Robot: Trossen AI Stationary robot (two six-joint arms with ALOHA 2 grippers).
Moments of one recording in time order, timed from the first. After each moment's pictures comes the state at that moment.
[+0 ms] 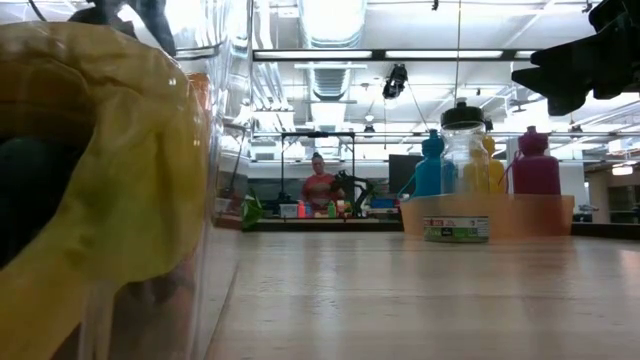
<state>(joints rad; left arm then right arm) -0.25 1.12 1.16 -1.22 -0.66 -1.23 0.46 0.02 0.03 0.06 0.57 0.00</state>
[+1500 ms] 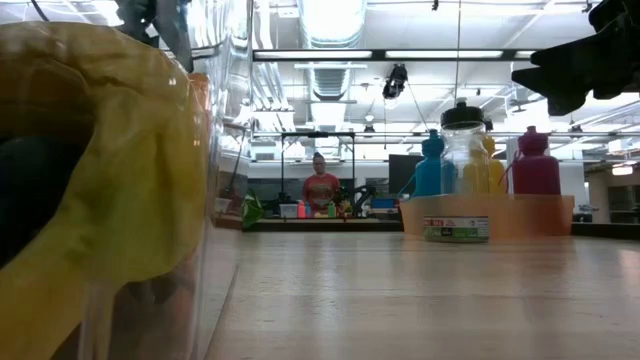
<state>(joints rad) -0.09 1.18 1.16 -1.10 -0.51 -0.96 0.46 0.02 0.03 0.06 0.57 0.00</state>
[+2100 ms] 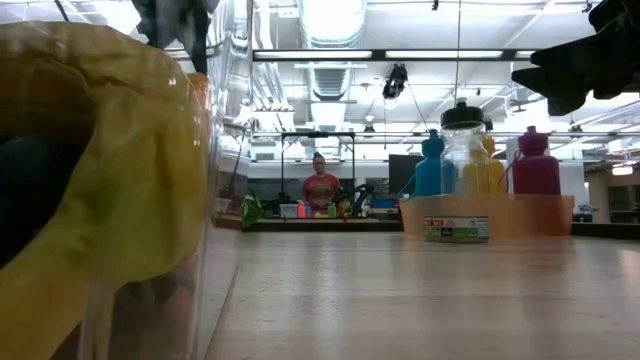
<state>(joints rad) -0.06 1.33 1.16 -0.97 -0.23 -1.10 0.46 0.02 0.03 0.06 0.57 0.00</state>
